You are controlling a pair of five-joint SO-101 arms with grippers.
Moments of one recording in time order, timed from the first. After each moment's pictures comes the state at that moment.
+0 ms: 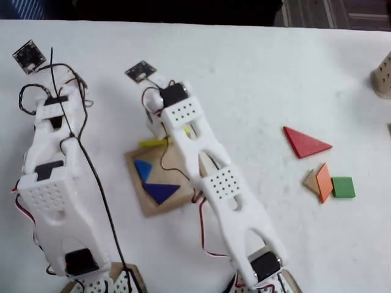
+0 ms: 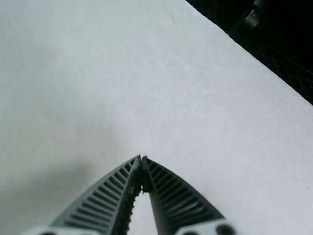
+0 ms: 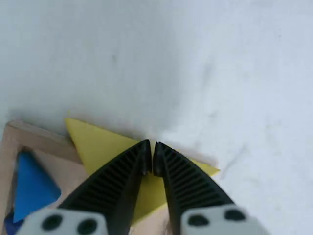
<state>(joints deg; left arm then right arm) -21.9 36.4 -3.3 16.1 31.7 -33.1 70.7 -84.0 98.1 15.3</state>
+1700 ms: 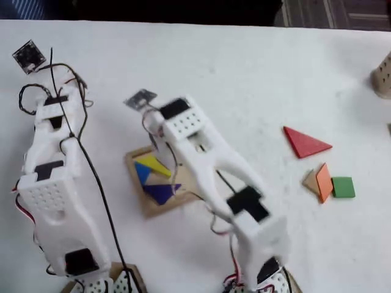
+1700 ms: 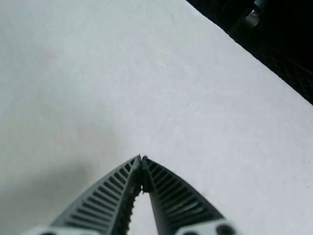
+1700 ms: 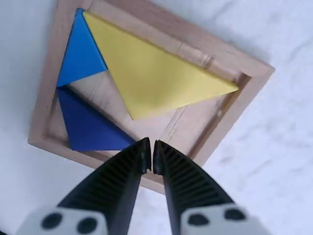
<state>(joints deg) -21.9 36.4 -3.3 16.1 31.7 -37.1 17.8 -2.8 80.8 16.6</state>
